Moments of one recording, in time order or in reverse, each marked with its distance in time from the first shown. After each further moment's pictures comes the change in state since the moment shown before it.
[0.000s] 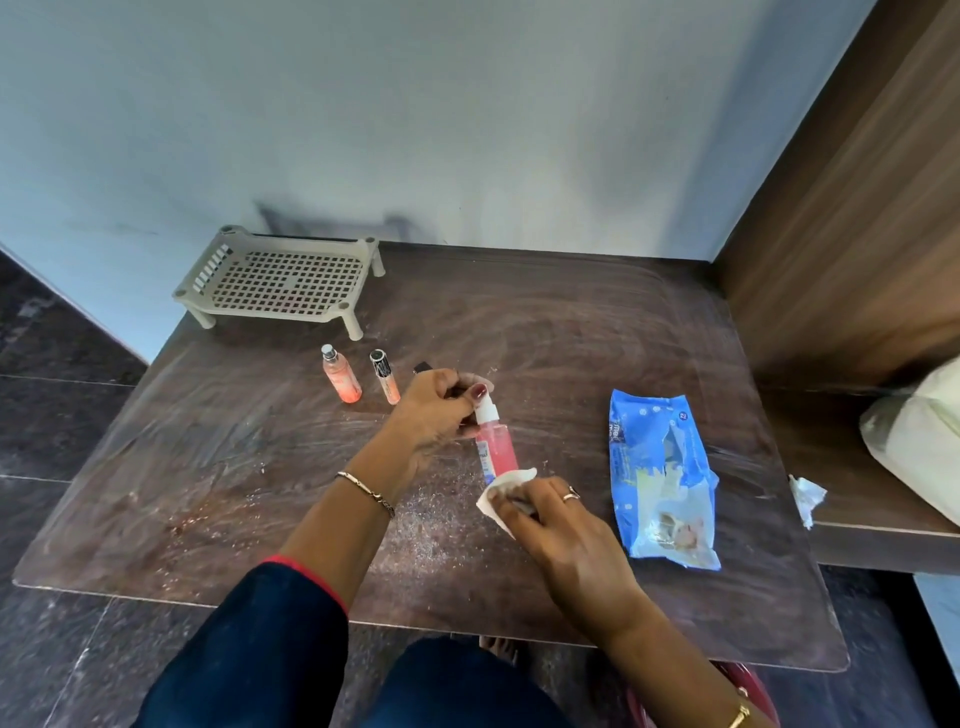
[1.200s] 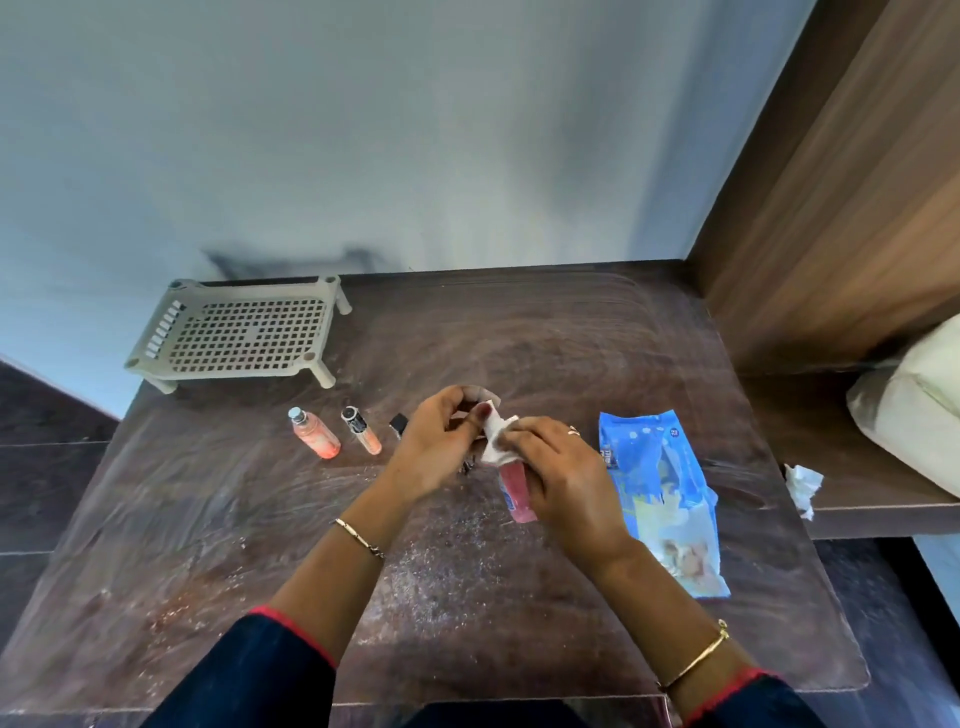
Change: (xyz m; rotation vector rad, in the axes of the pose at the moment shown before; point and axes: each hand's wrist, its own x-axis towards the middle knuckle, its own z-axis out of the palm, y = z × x) left_hand 0.033 0.018 0.014 0.161 -0.130 0.127; right_hand 0.081 0.049 -0.004 0.190 0.430 0.115
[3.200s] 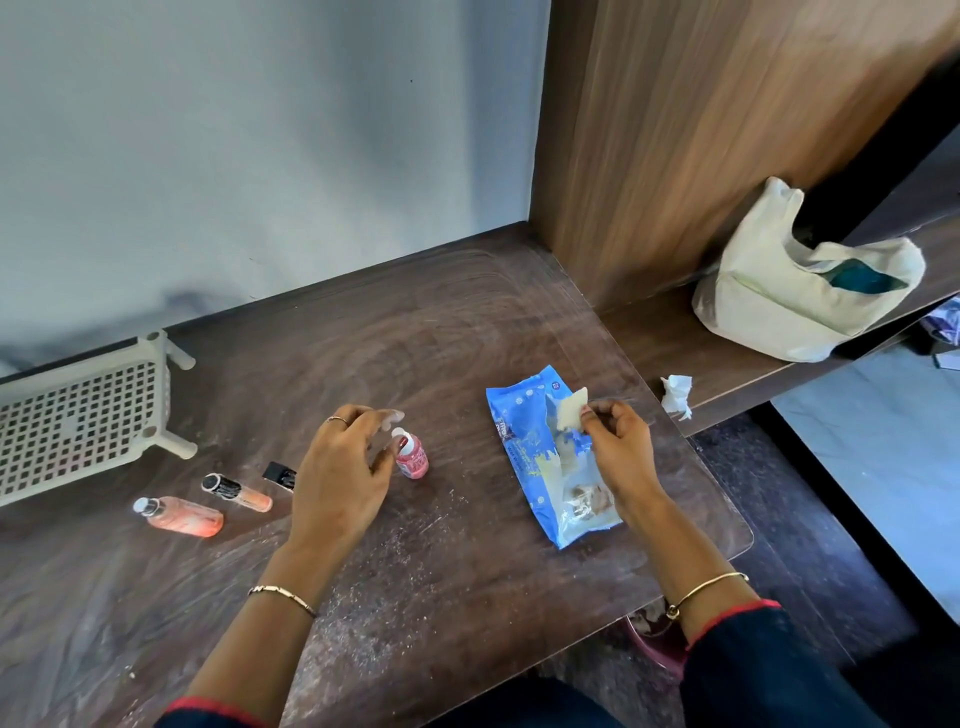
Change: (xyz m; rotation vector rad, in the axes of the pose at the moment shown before) left_hand 0.010 -0.022 0.017 0.943 0.094 0.459; right_hand -0.075 0.098 -0.064 0.470 0.451 1.216
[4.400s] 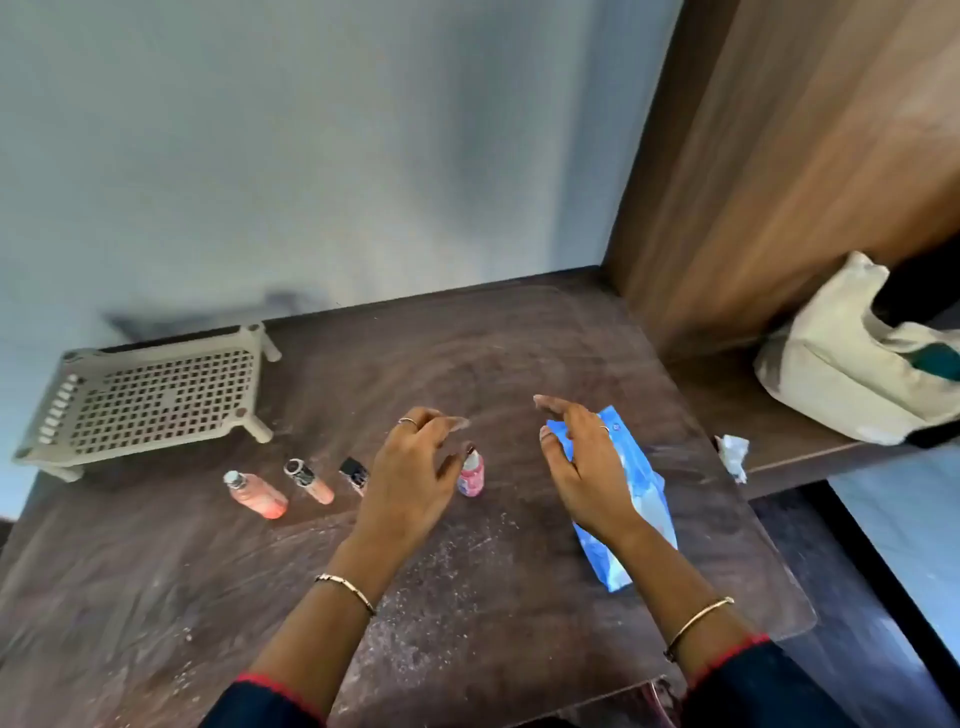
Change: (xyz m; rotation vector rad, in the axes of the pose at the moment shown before) left_hand -0.003 -0.002 -0.011 -0.201 0.034 0.064; right_hand -0.029 -0.031 0.075 -0.380 -0.300 -0.695
